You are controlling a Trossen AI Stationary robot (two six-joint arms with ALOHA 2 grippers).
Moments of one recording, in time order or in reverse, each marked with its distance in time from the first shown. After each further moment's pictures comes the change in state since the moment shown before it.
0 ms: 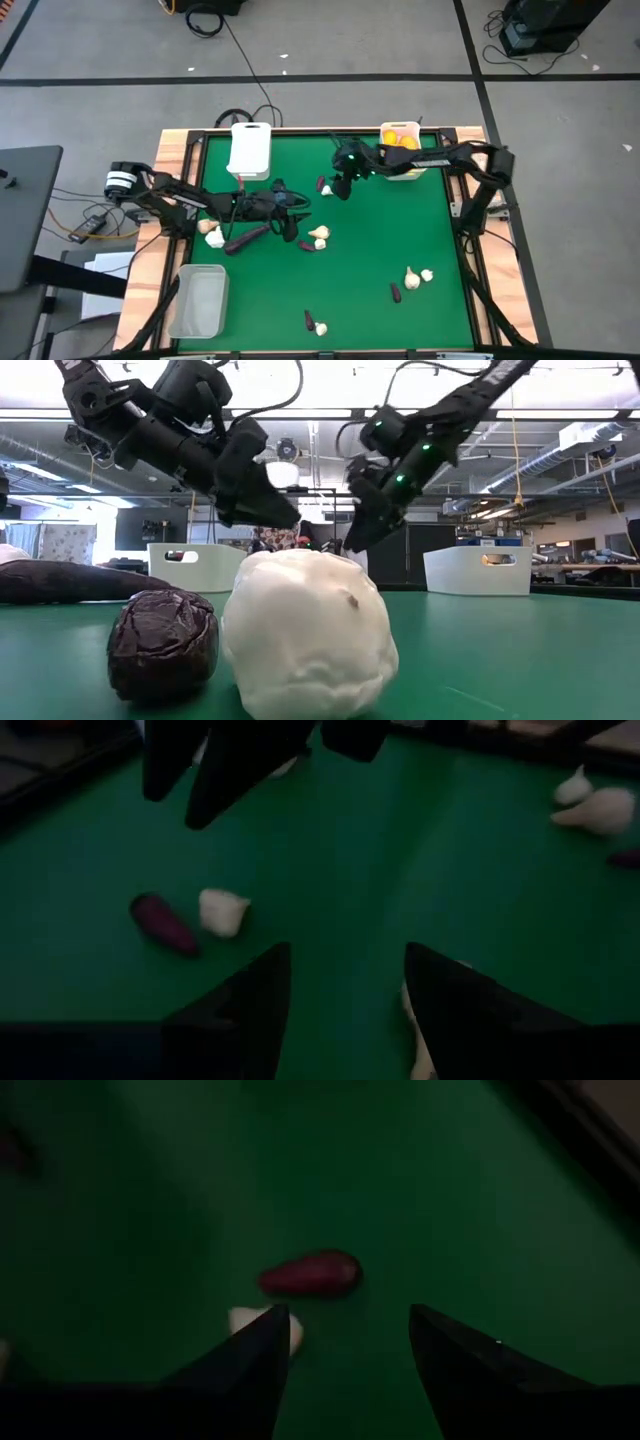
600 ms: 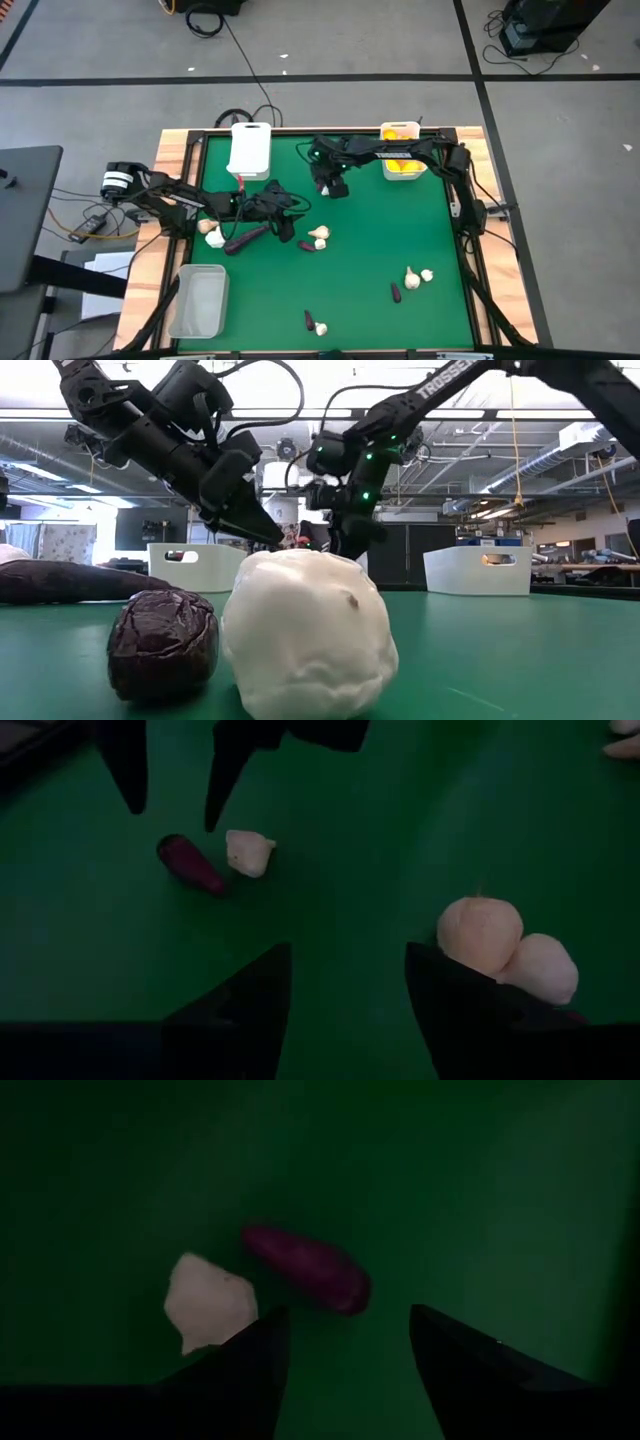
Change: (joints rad) left arm 0.000 -0.024 0.000 -0.152 -0.028 -0.003; right arm 0.010 0.338 0.504 -0.497 0.024 -0.671
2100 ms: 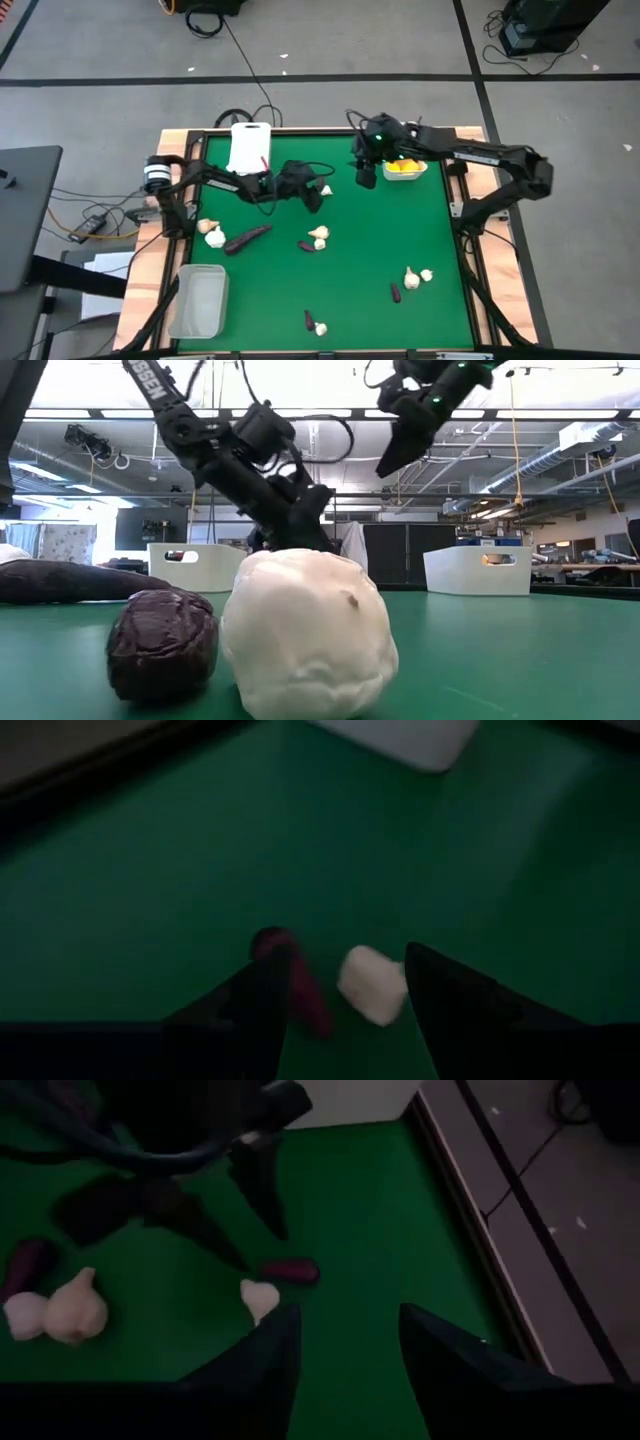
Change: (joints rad) left arm 0.216 0.322 0.294 0.030 0.002 -0.101; right arm -0.016 -0.678 -0.385 0.098 0.001 0.467
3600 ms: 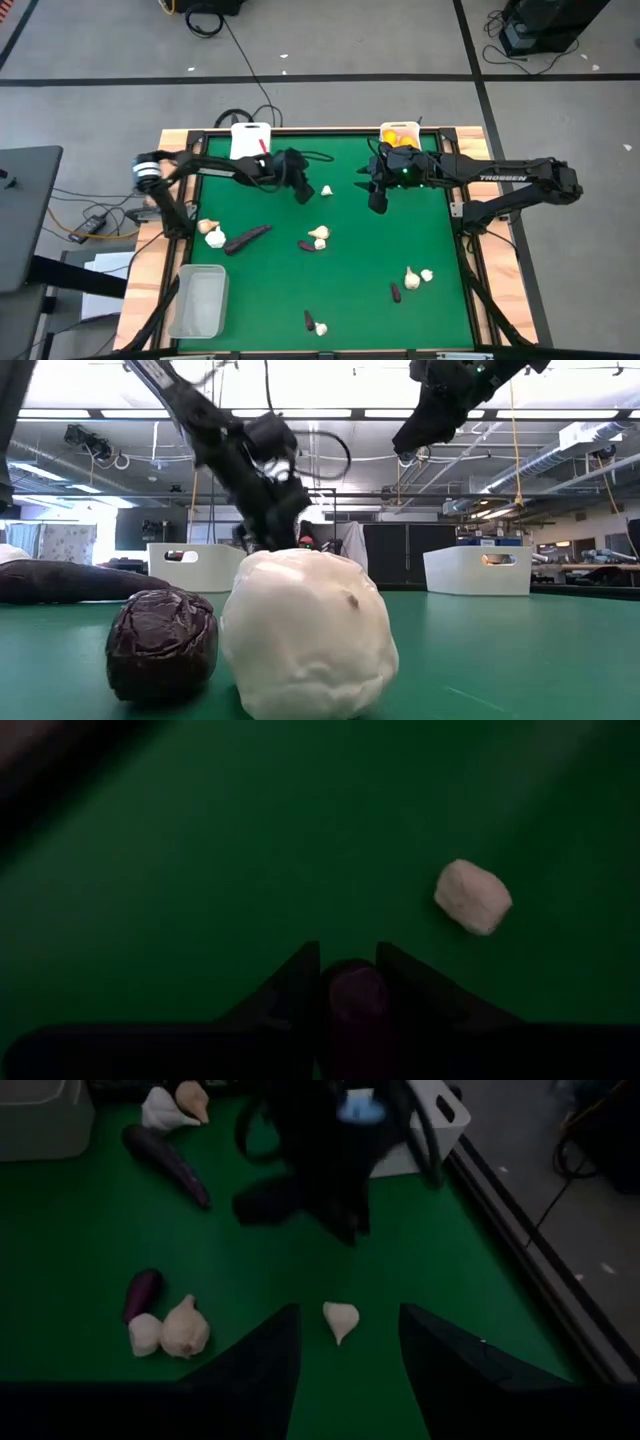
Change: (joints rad) left arm 0.113 -0.101 0.106 -0.478 0.104 0.096; right arm 0.224 -0.229 -0.236 0.179 0.128 0.177
